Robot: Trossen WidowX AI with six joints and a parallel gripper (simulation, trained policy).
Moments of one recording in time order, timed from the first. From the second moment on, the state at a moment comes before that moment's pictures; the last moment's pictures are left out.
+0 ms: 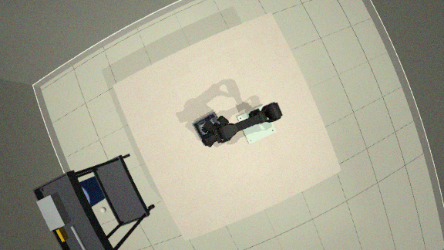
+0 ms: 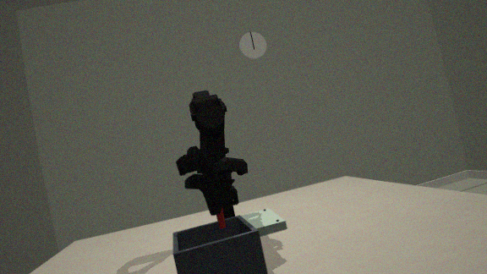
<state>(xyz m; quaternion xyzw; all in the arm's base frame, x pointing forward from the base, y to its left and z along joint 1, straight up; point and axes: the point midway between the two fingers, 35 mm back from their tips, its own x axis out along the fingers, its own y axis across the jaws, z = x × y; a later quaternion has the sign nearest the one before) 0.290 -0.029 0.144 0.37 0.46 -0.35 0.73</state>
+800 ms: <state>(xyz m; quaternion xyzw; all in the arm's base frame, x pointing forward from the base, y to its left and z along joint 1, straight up) 0.312 -0.061 0.091 0.35 0.51 -0.37 0.69</state>
